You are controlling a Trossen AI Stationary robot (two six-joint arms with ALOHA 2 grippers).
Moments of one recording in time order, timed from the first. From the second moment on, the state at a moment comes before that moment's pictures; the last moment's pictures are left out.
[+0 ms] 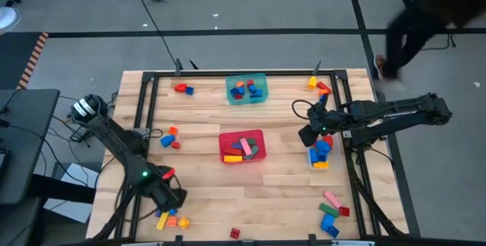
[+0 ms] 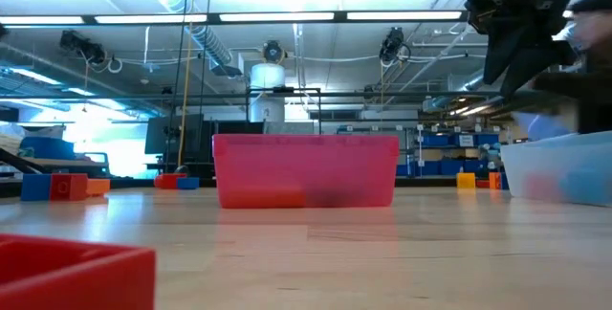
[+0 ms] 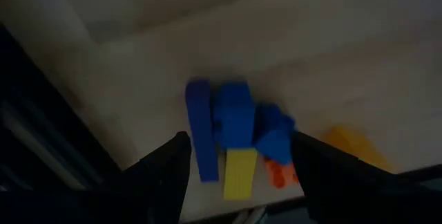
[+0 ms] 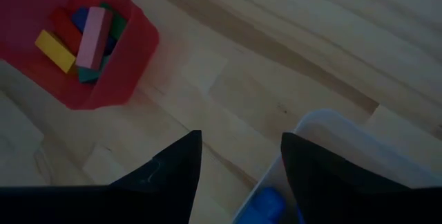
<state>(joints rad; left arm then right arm) -0.84 1.40 0.87 -0.82 0.15 -2.14 0.06 0.98 0.83 -0.96 0.21 1.02</state>
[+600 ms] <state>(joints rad) -0.97 1.48 0.87 -0.71 0.19 -2.23 0.06 1.00 0.83 -0.96 0.21 0.99</state>
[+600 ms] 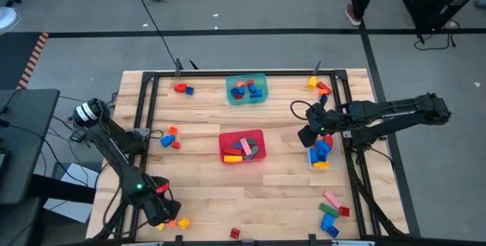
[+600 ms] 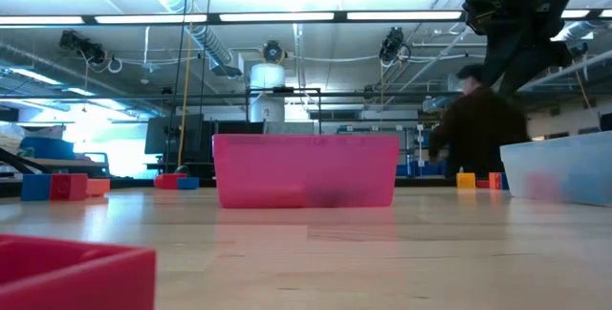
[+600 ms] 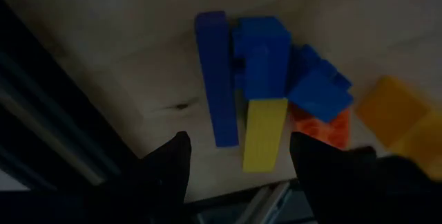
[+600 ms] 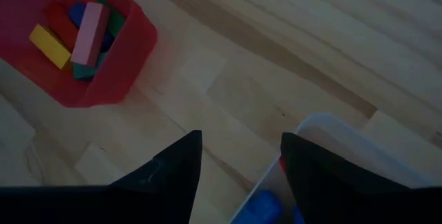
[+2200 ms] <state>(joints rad) -0.98 1.56 0.87 -0.75 0.22 -2.20 0.06 1.00 0.82 -0.95 0.22 0.92</state>
